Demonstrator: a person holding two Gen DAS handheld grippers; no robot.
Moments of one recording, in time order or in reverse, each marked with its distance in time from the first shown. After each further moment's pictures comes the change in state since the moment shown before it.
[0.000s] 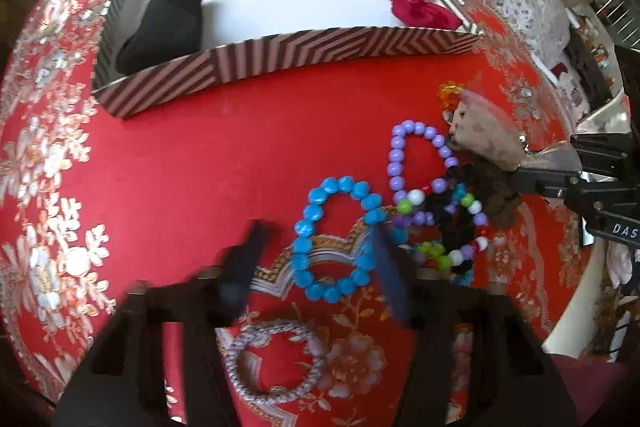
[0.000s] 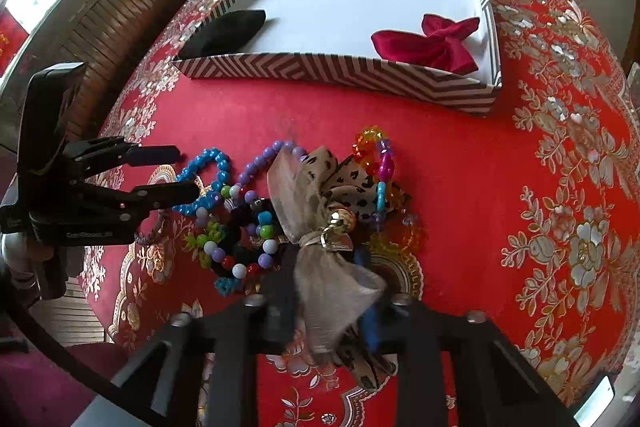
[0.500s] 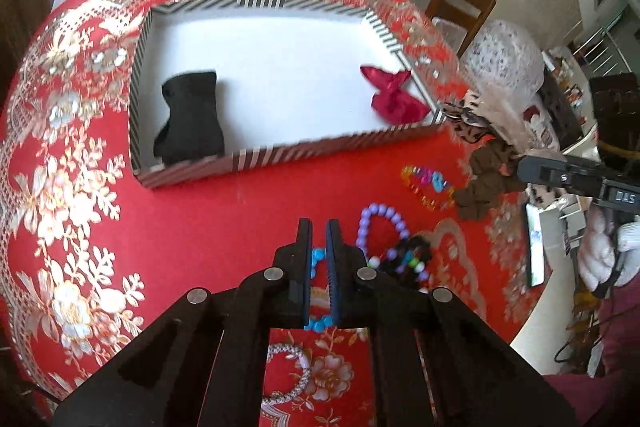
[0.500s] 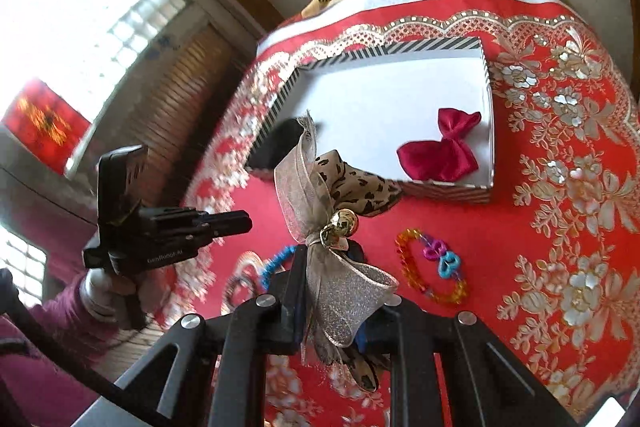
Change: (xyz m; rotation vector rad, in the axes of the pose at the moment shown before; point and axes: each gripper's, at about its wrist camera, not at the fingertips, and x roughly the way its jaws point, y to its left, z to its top) left arm -0.065 0.023 0.035 -0.056 -0.137 -0.121; right arm -0.078 -0.020 0.041 0.116 -0.196 0.265
